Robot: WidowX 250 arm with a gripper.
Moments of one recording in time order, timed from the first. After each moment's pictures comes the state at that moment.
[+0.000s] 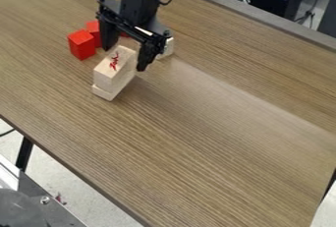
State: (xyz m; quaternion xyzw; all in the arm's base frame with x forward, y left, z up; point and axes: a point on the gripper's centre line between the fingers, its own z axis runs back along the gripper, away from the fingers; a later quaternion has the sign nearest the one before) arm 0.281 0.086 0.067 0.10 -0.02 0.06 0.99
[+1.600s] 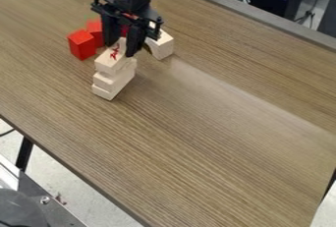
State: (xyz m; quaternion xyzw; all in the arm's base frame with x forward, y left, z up) arm 0.284 0.101 0.070 0.06 0.02 0.08 0.99
